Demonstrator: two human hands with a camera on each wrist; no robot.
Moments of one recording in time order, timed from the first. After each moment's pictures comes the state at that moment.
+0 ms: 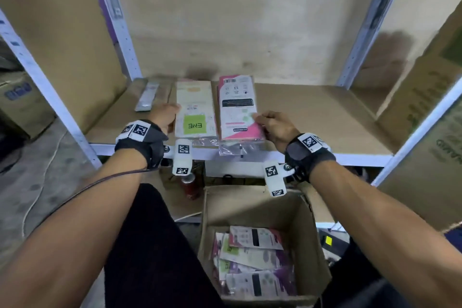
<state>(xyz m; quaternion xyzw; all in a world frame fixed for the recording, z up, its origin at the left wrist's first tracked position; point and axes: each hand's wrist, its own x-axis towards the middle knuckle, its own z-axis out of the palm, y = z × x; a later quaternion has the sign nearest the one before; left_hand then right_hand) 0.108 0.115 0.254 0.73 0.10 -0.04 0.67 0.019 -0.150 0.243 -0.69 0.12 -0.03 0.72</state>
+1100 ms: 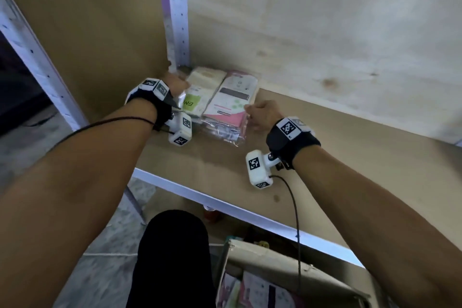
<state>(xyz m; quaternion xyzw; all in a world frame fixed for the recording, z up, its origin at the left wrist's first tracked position) 0.338 0.227 0.232 0.91 0.16 0.00 0.38 0.271 -0.023 0.233 -0.86 0.09 0.05 0.51</state>
